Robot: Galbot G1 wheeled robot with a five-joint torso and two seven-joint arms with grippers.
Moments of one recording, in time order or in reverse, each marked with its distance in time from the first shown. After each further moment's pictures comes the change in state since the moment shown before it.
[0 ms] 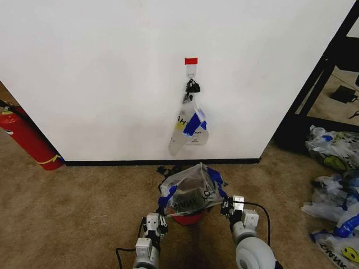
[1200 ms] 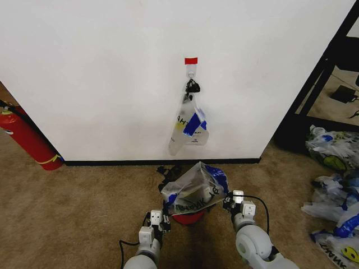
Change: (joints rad) left arm -0.048 0.062 0.036 -0.019 -0.098 0.089 0.060; right arm 0.075 -0.031 -0.008 -0.106 -0.004 0.003 -0.035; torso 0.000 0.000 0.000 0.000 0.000
